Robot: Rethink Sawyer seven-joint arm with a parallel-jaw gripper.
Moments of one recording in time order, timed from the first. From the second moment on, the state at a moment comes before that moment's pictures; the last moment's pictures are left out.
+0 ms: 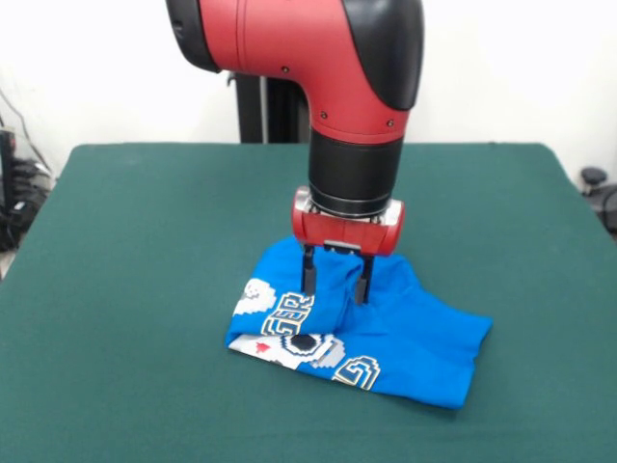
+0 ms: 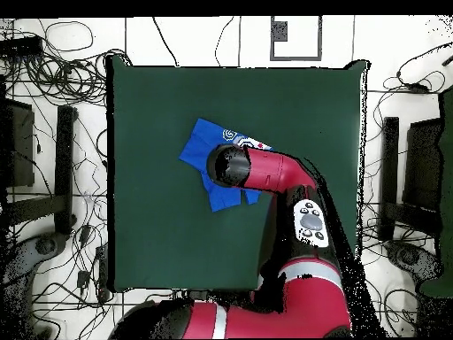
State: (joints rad) arm -0.15 -0.43 -0.03 1.46 -0.04 0.45 1.83
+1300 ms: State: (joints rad) arm -0.15 -0.43 -0.03 1.46 -0.04 0.45 1.83
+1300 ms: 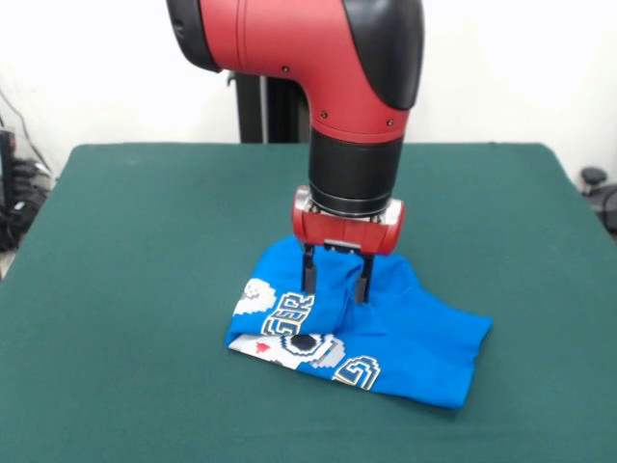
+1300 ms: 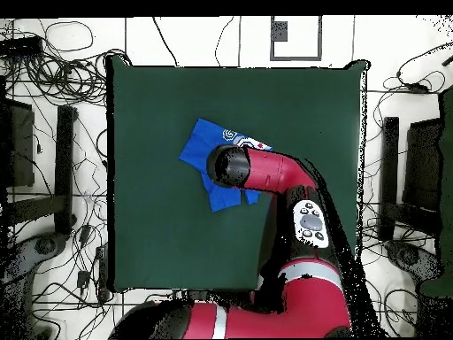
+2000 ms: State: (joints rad) arm -0.15 -0.43 -0.03 1.46 -0.04 0.45 1.83
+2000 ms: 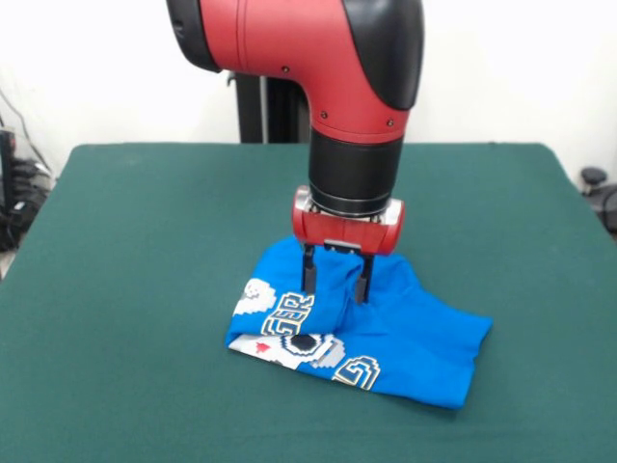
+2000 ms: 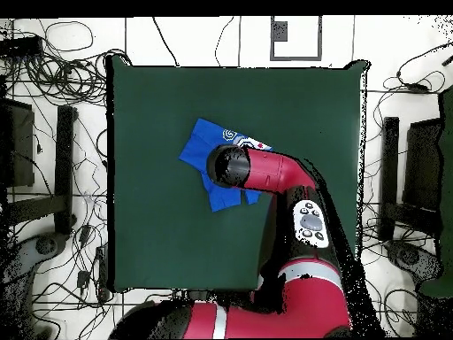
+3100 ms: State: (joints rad) arm -0.15 -0.42 -0.03 1.46 -0.04 0.45 1.83
